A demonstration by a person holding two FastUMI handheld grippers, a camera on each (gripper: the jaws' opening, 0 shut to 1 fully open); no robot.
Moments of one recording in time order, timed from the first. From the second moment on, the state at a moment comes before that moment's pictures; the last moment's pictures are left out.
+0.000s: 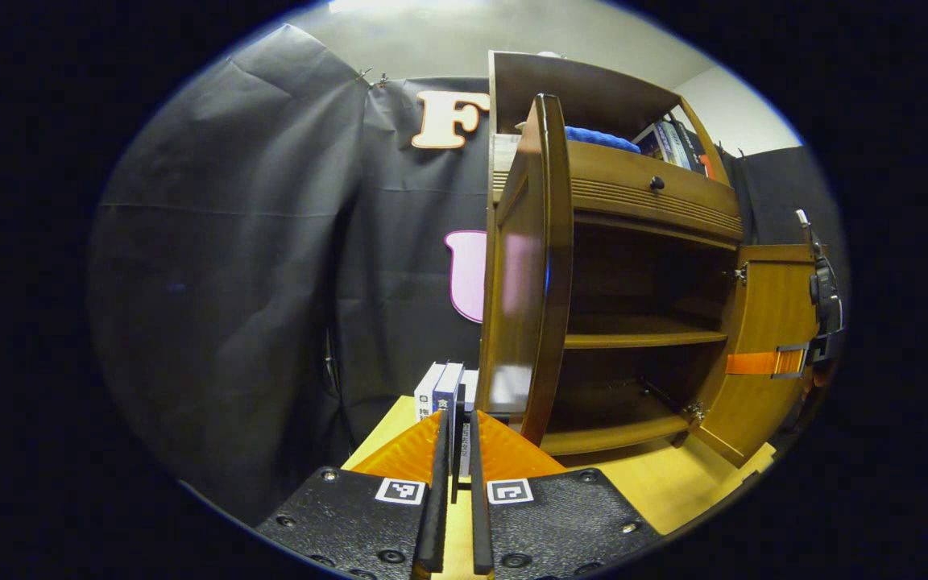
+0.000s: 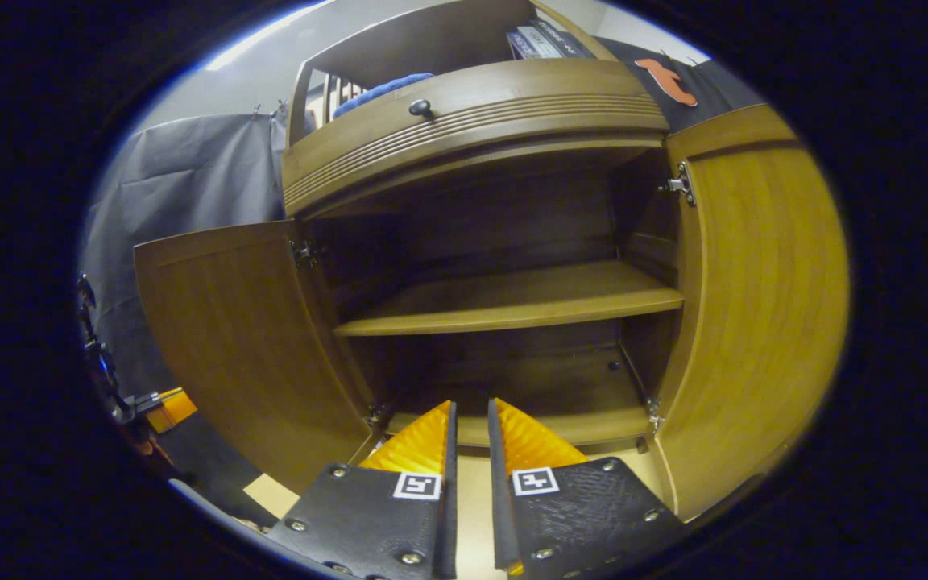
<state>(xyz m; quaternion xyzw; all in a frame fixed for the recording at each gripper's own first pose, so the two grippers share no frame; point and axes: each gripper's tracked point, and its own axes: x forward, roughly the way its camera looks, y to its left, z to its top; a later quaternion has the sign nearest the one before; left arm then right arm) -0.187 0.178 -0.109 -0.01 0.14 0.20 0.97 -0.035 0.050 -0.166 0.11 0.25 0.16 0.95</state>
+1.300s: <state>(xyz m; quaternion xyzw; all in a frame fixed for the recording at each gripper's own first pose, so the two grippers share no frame) -0.202 0.149 -0.043 0.02 0.08 0.28 0.96 -0.026 0.042 -0.162 0.09 0.23 0.23 0.94</state>
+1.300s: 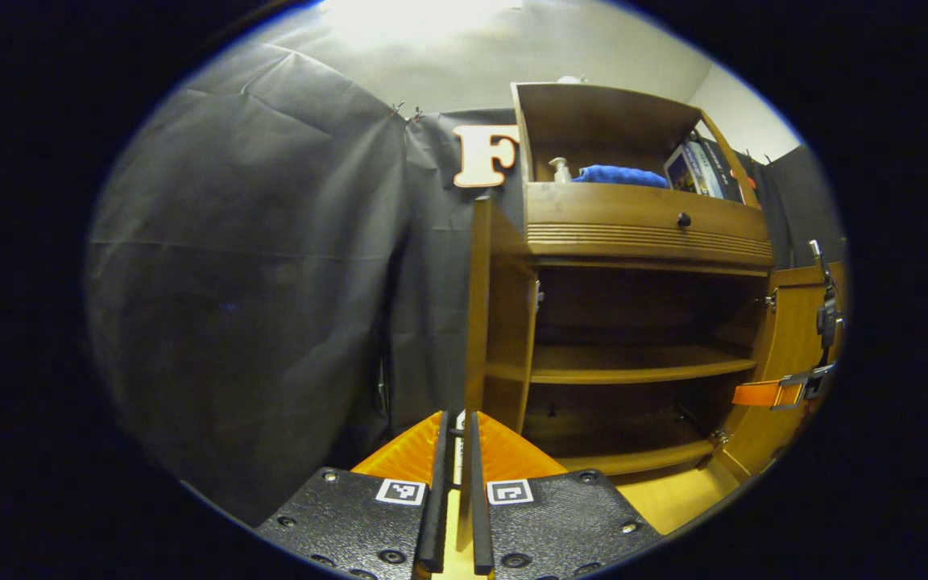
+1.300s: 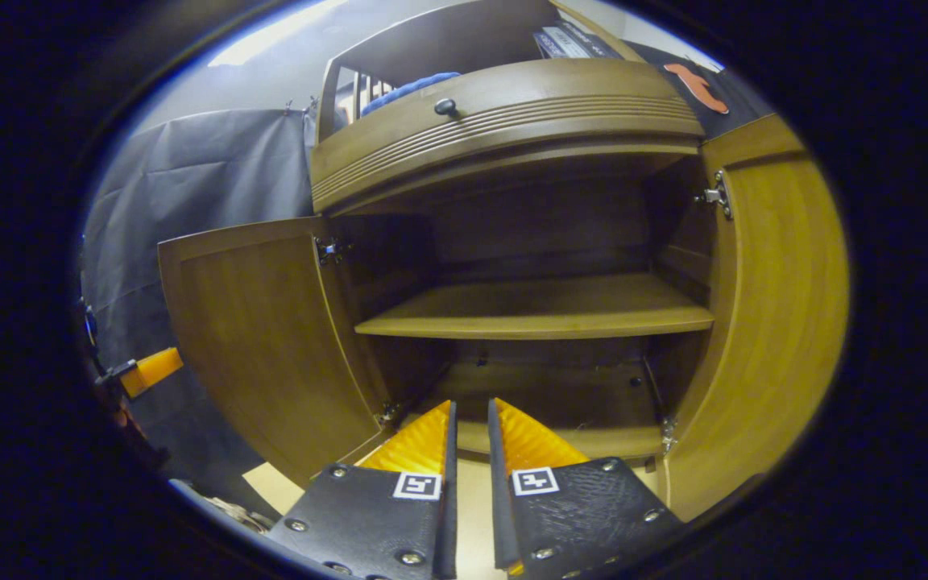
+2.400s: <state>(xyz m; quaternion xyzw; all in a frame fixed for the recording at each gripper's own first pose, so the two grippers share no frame) -0.050 -0.056 -0.033 -0.01 0.05 0.00 1.00 -0.054 -0.076 -0.079 0.03 0.15 0.08 0.99</state>
